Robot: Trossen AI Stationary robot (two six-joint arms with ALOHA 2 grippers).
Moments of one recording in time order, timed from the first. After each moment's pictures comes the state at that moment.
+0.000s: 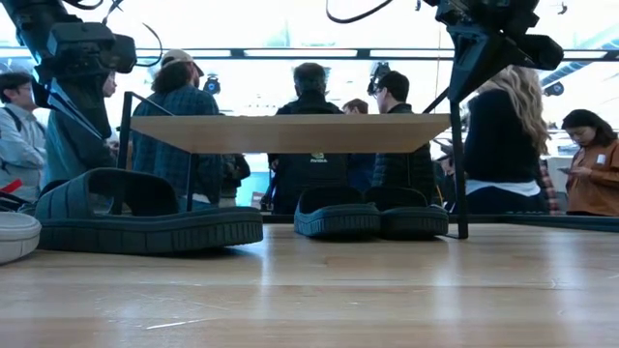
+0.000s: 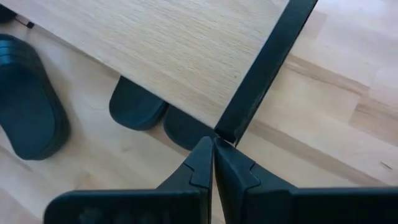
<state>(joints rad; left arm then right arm) -0.13 0.76 0.70 -1.01 -0.26 -0.88 0.33 1.40 1.16 -1.02 0.50 1.35</state>
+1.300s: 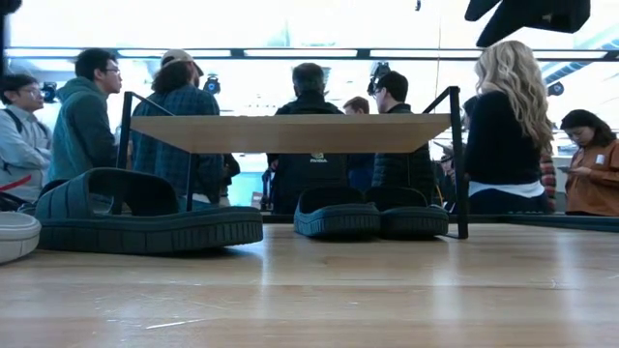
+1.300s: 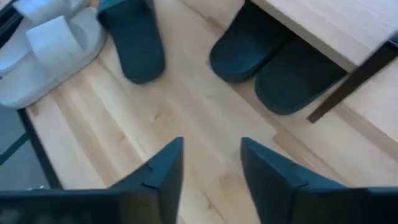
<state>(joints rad) -0.72 1.62 1.37 -1.40 -0.23 -1.59 0.58 1.42 1.22 -0.91 0.49 1.25</state>
